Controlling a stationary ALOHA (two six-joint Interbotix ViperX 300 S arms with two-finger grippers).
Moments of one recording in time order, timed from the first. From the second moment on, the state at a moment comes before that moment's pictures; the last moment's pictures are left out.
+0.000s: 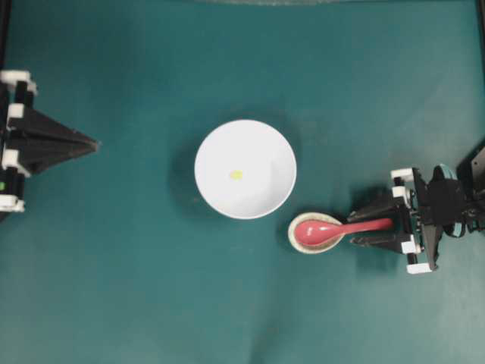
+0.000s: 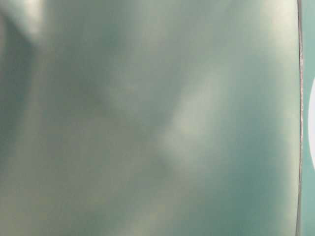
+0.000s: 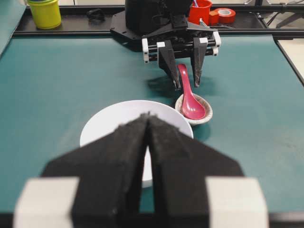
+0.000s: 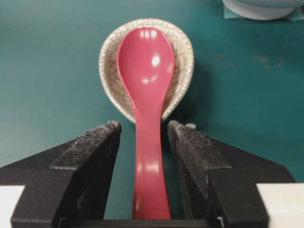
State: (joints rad) left arm 0.00 -0.96 1.20 0.02 -0.15 0.00; right arm 0.42 0.22 1.37 0.32 -1.26 0.10
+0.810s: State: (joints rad) left arm 0.00 -0.96 1.20 0.02 -0.15 0.00; right arm 0.40 0.05 1.40 0.33 -1.17 0.08
